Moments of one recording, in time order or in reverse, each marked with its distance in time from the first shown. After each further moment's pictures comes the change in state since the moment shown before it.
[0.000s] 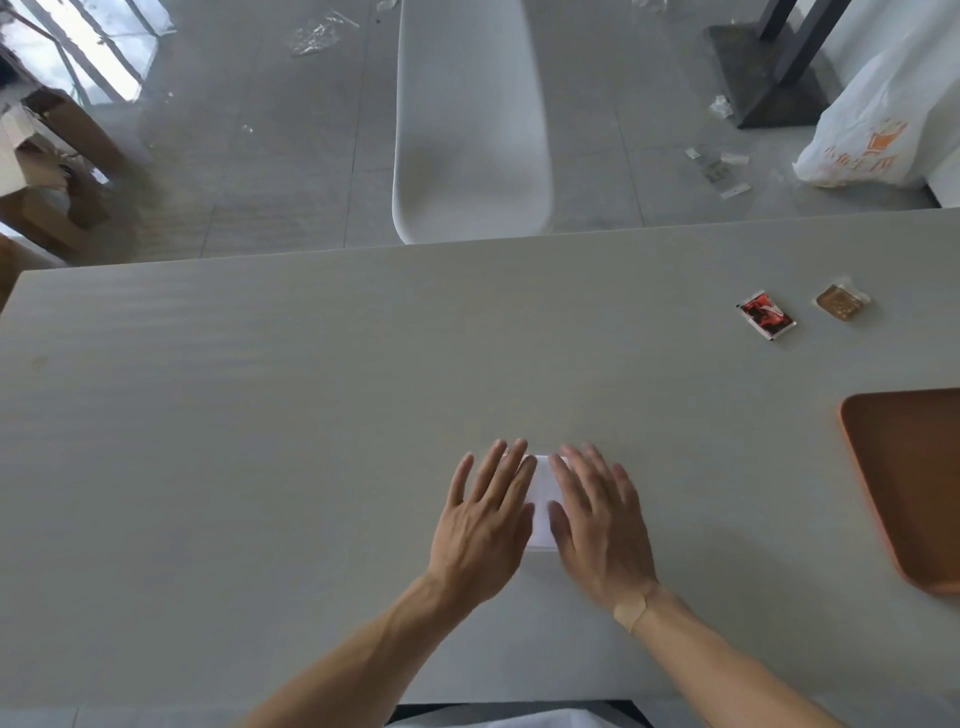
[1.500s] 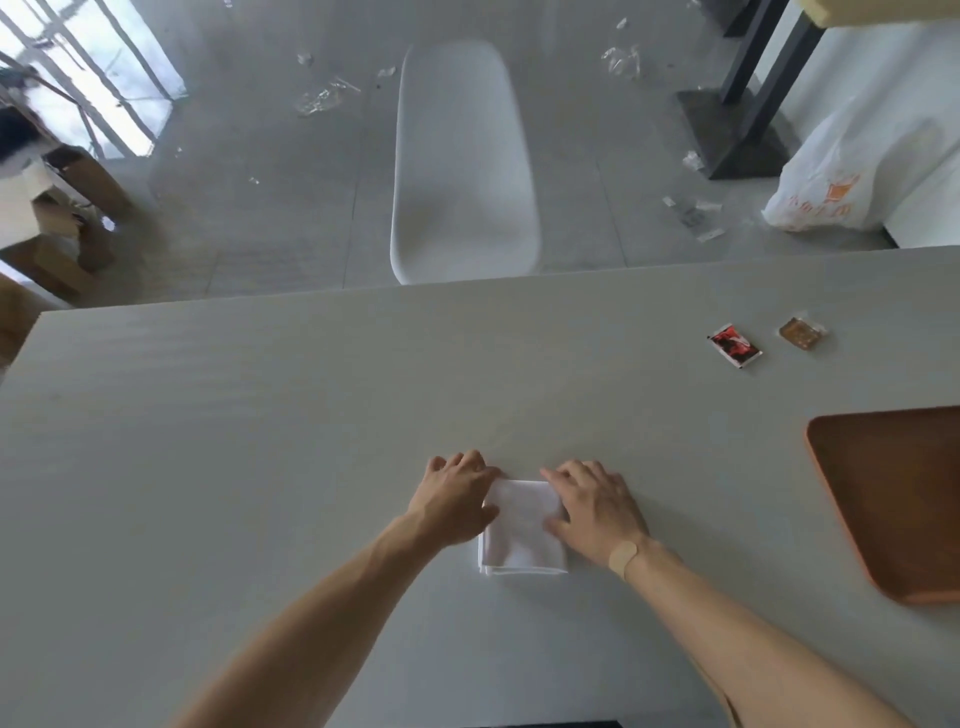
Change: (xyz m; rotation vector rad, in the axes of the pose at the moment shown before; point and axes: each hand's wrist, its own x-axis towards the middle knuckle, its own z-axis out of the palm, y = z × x) left_hand 0.054 -0.041 -0.034 0.061 -0.306 -0.050; right_hand 0.051 0.019 -0.021 -0.058 -0.451 0.011
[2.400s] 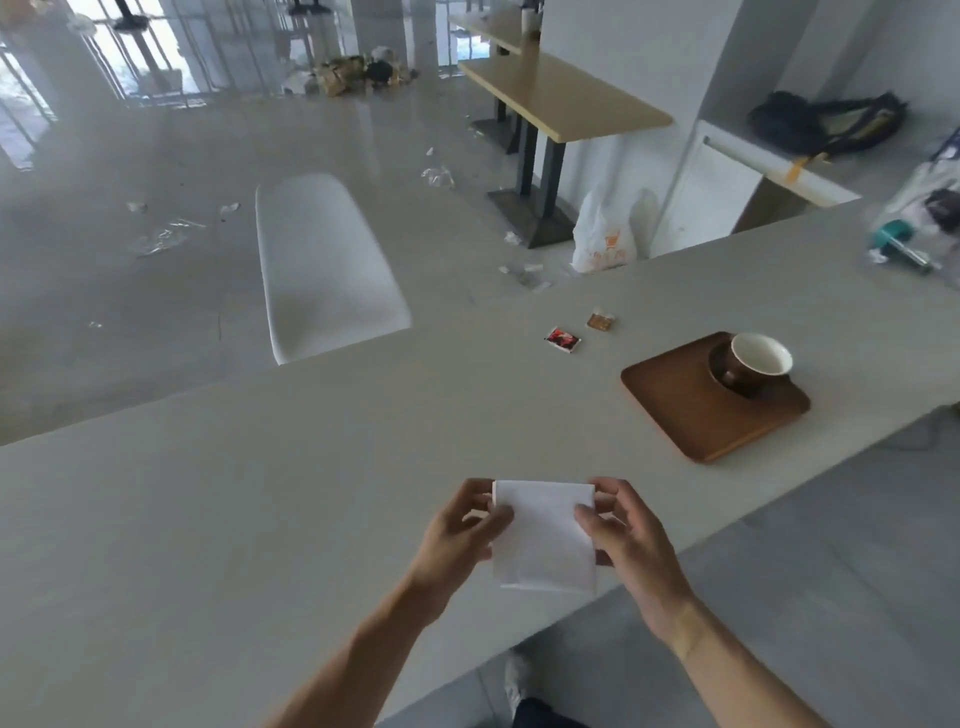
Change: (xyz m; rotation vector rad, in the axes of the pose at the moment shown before) left_hand -0.134 0.106 -0.038 -1.393 -0.089 0.157; right_hand -0.232 -0.043 -0.040 1.337 0.614 0.405
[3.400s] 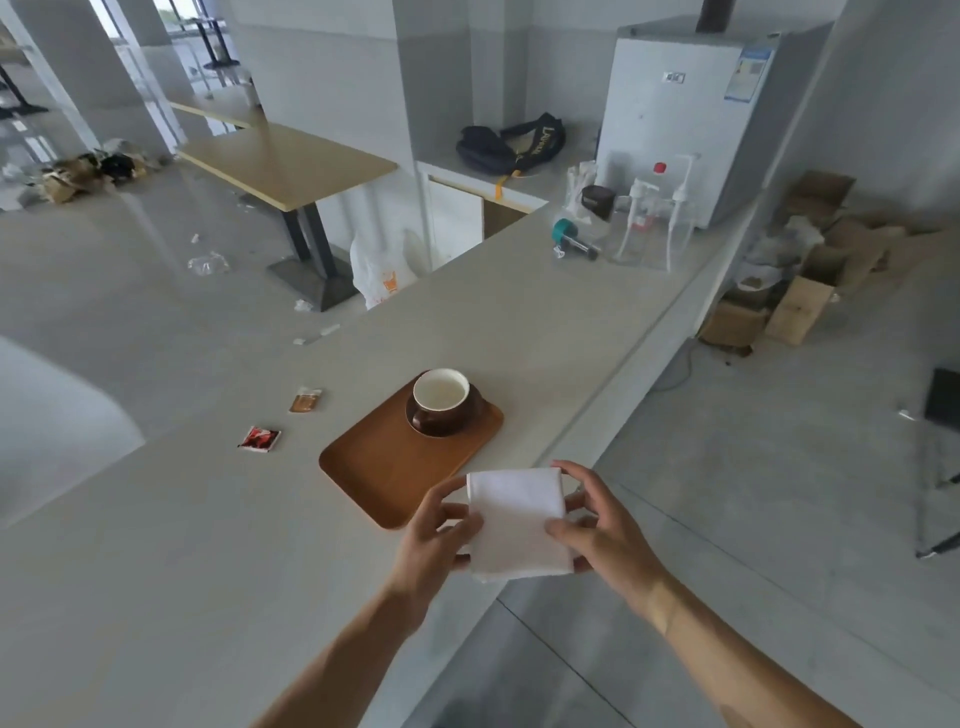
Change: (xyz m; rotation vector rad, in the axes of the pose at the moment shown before) left_hand 0.130 0.020 0.395 0.088 -0.264 -0.046; right_hand -0.016 0.034 -0.398 0.056 0.246 0.069
